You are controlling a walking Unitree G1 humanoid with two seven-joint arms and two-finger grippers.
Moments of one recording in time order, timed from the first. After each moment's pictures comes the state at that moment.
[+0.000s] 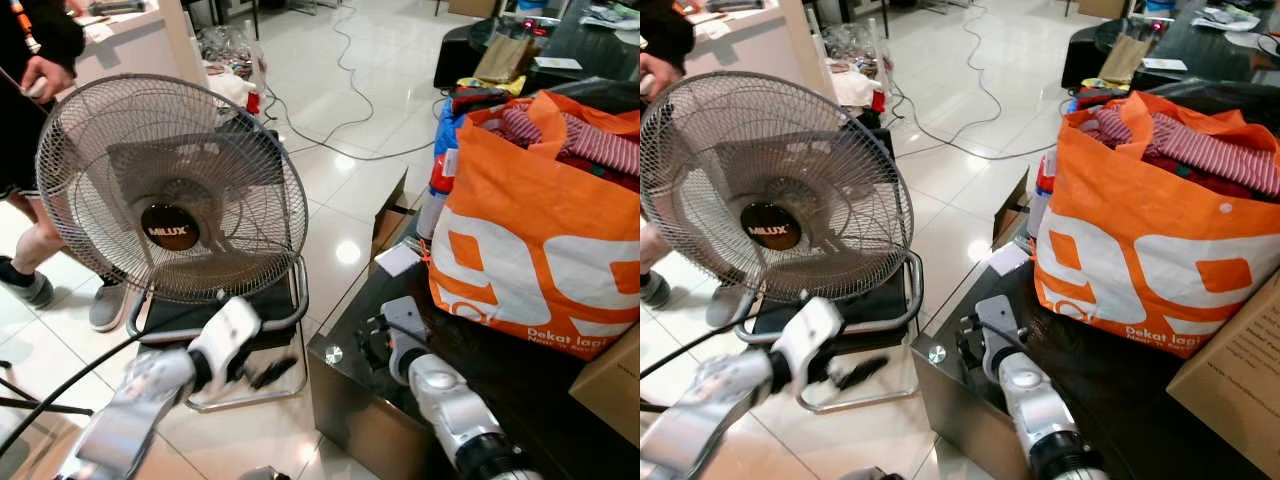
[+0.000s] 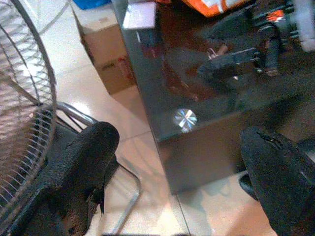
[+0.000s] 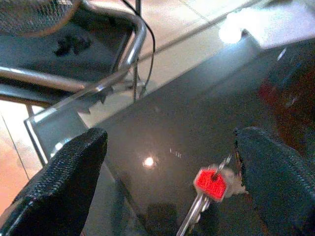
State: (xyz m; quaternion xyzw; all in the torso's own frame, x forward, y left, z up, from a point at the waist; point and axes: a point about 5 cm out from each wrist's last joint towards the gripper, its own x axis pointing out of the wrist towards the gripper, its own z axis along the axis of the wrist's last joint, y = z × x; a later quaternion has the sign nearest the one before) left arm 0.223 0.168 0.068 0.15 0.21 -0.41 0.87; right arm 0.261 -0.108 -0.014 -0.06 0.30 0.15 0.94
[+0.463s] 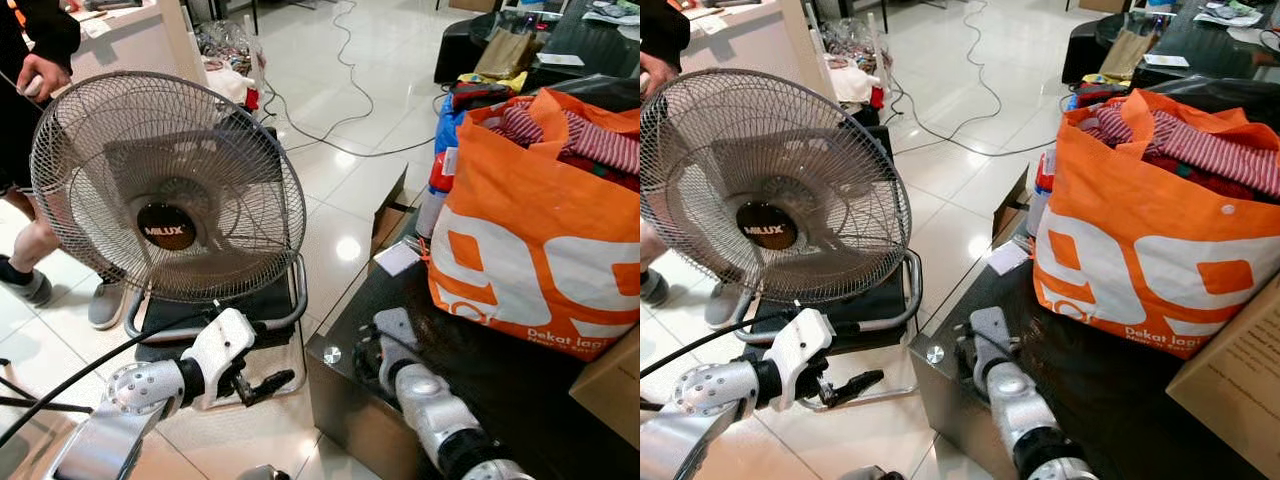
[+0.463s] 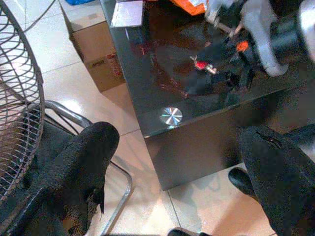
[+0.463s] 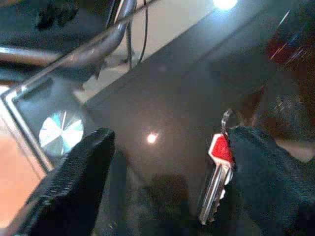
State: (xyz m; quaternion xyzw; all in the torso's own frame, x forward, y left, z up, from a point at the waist) left arm 0.212 0.167 0.078 0.15 0.21 -0.43 0.86; right arm 0.253 -0.093 -0.032 -0.04 0.35 0.11 0.93
